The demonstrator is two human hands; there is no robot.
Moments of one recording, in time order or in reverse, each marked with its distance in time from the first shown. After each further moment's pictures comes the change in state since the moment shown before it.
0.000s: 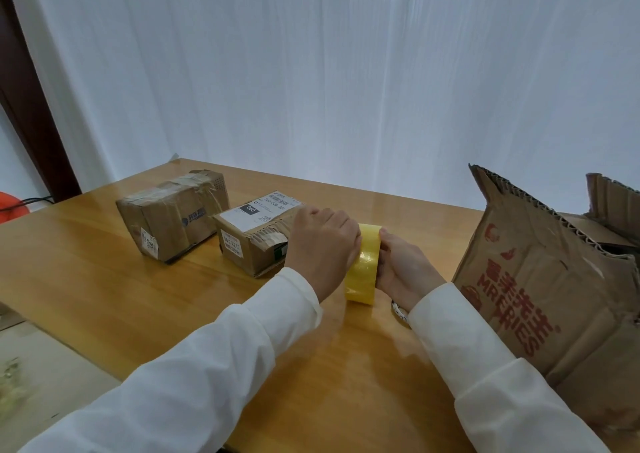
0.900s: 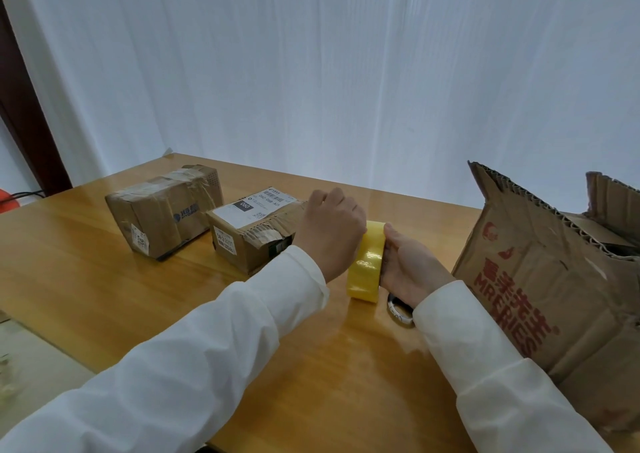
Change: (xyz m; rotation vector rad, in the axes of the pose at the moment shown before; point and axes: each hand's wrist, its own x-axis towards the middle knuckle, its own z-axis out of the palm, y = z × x) left_hand 0.025 0.005 -0.001 0.104 -0.143 0.091; right_hand 0.006 -0.005 -0.014 0.130 -0.088 0.070
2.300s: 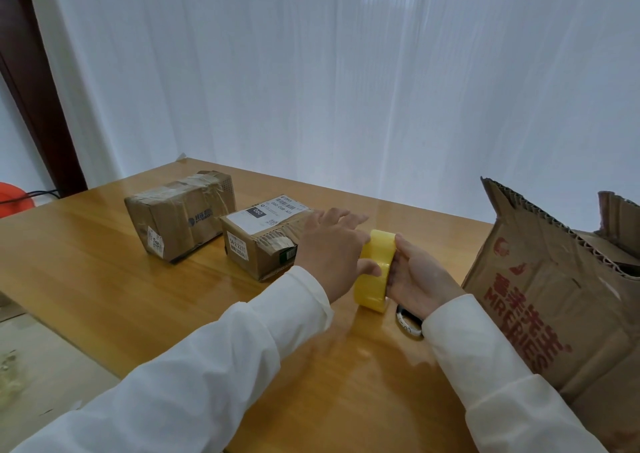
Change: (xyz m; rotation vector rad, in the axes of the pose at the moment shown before) left_hand -0.018 -0.005 -0.011 -0.274 -0.207 -0.094; right_hand -0.003 0.000 -0.001 -0.034 -0.057 0.012
